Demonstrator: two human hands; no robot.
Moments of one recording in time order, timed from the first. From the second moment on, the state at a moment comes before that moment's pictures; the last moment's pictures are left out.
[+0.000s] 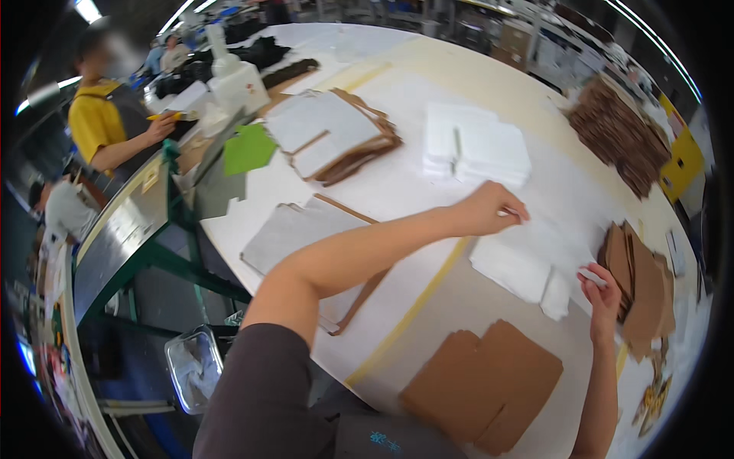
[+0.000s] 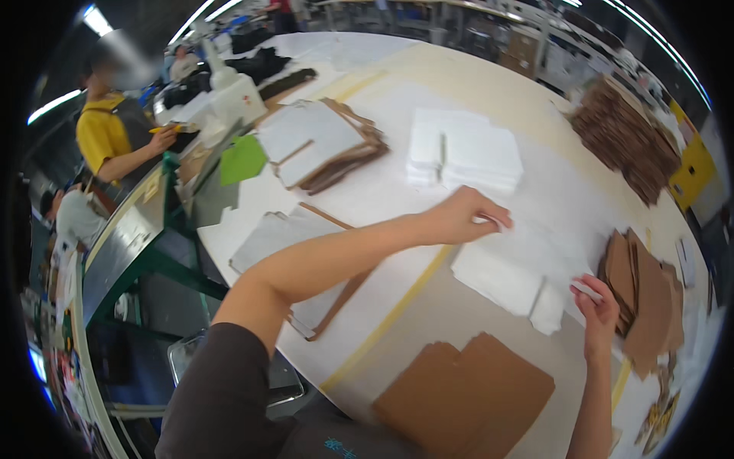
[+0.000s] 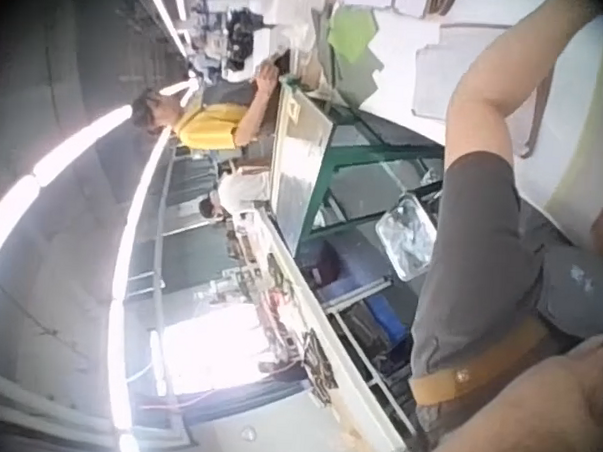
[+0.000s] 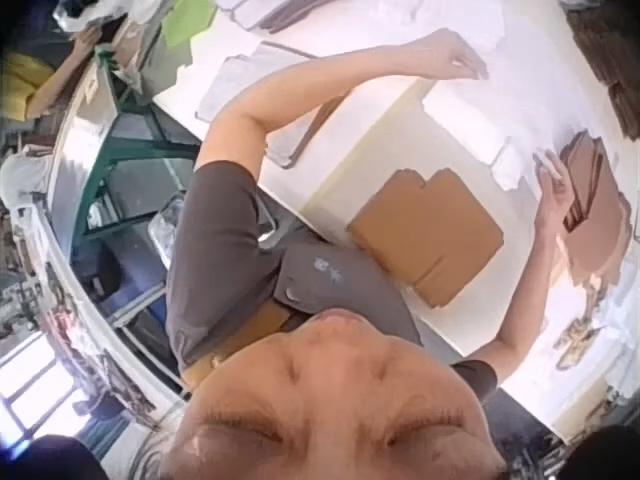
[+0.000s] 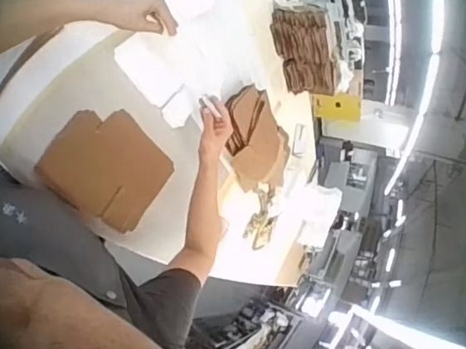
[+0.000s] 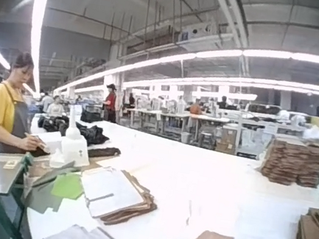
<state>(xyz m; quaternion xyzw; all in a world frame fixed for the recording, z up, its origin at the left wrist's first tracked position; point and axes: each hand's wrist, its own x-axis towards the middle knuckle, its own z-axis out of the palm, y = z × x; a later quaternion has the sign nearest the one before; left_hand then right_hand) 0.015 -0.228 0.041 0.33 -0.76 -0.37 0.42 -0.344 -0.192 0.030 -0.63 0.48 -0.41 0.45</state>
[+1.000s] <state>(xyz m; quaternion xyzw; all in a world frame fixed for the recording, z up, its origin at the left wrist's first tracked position) 0.010 -0.175 0.002 0.59 -0.68 -0.32 0.31 -0.300 -0.169 0.003 -0.60 0.49 -0.55 0.31</state>
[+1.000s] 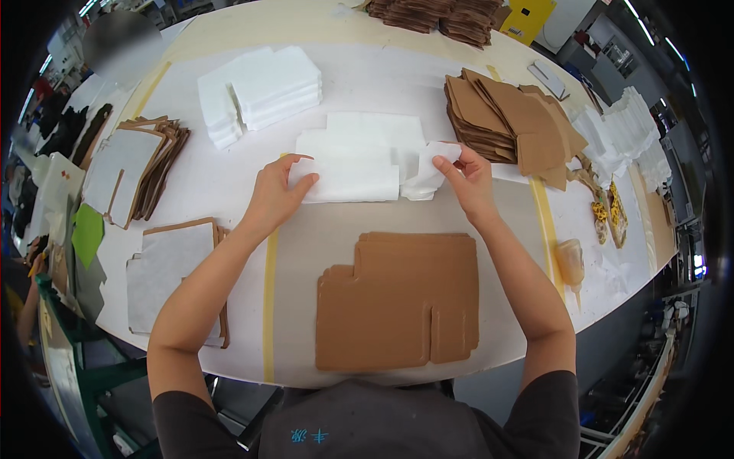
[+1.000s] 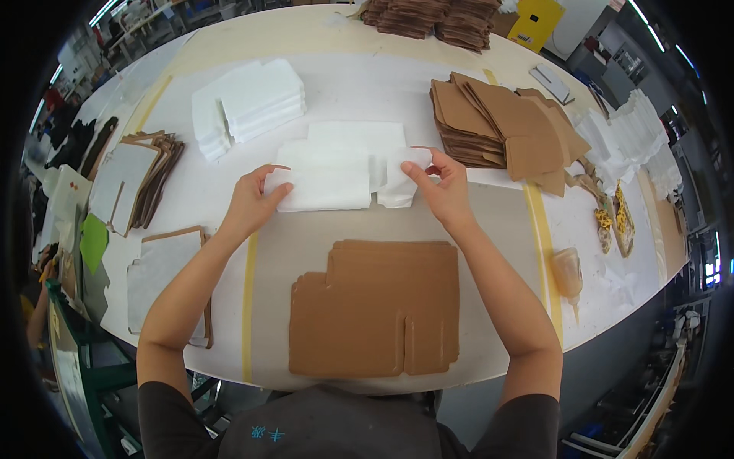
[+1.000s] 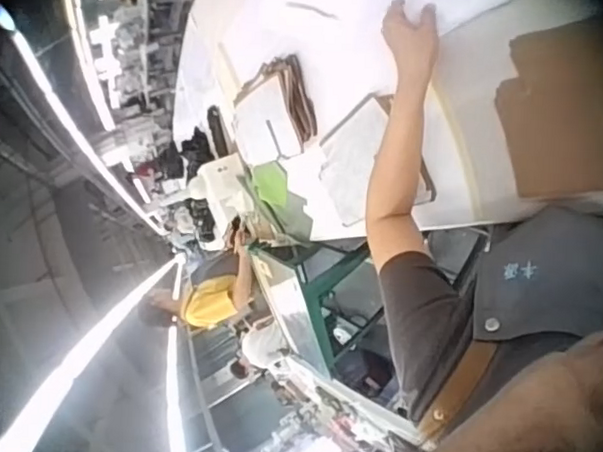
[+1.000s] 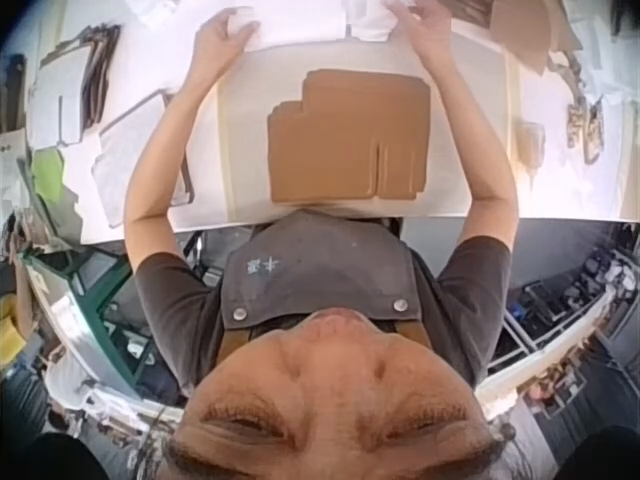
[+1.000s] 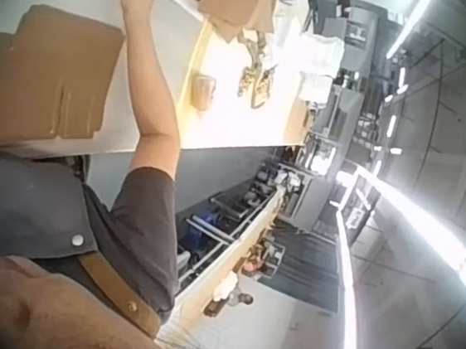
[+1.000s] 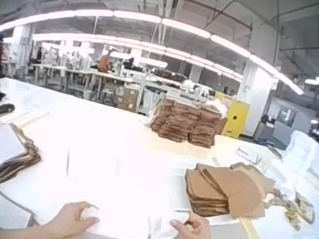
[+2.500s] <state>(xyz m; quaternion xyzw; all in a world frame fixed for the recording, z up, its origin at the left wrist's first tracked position) -0.010 -0.204 0.000 0.64 -0.73 -0.20 0.14 -0.320 -0.157 -0.012 -0.52 0.66 -0.41 0.36</state>
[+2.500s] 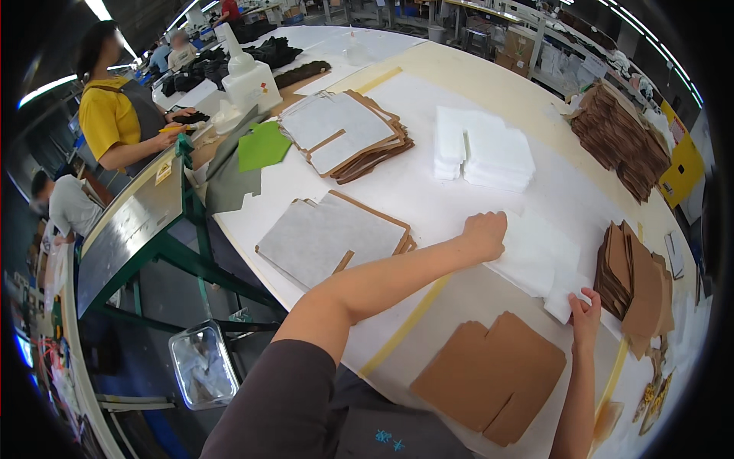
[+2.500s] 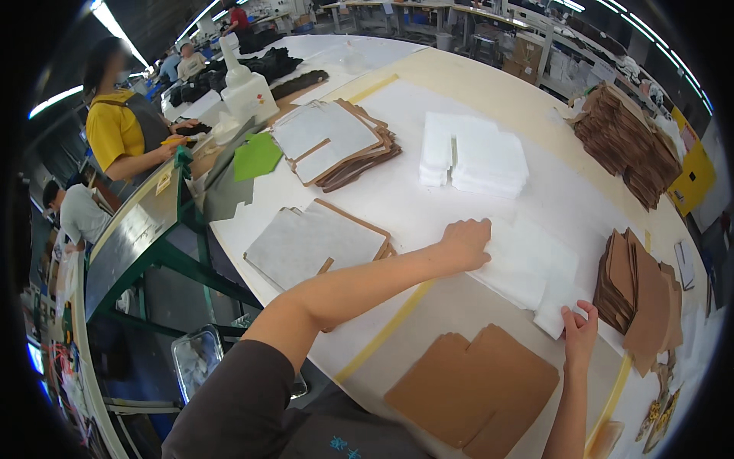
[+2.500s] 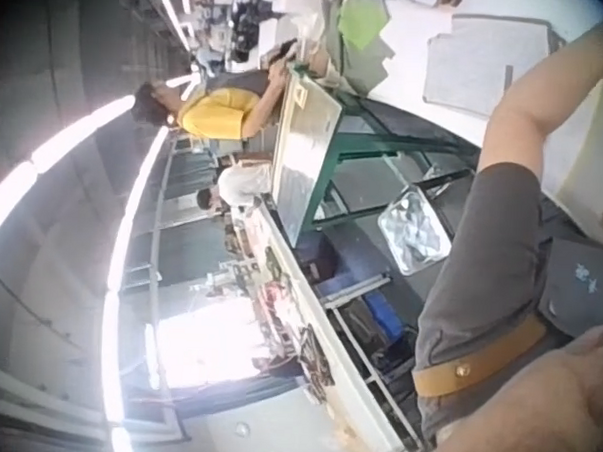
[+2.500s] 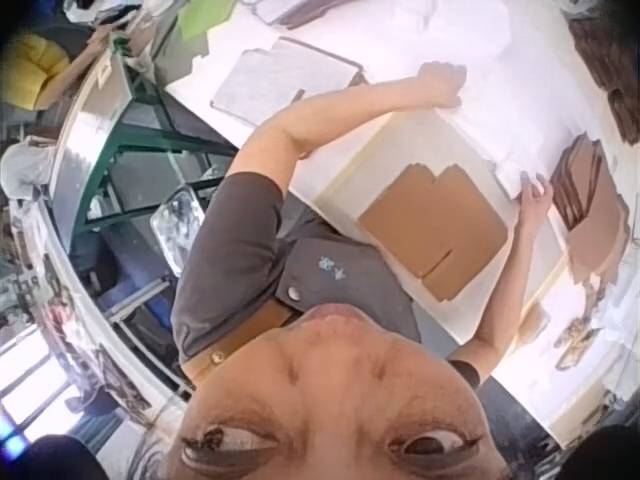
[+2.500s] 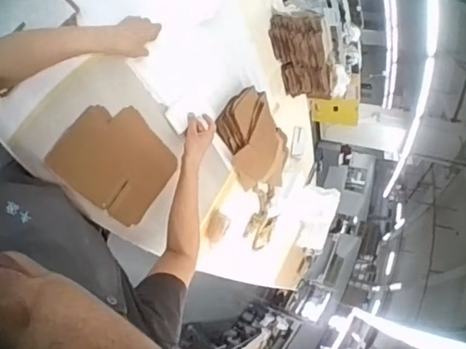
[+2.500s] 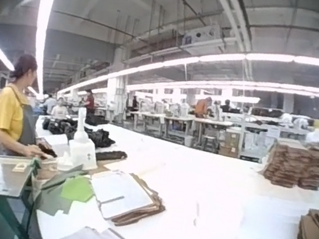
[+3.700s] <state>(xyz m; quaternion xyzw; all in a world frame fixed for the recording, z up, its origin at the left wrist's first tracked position) -0.005 0.024 0.018 0.51 -0.68 -0.42 0.32 -0.330 0.051 0.031 -0.56 0.64 -0.32 0.41</state>
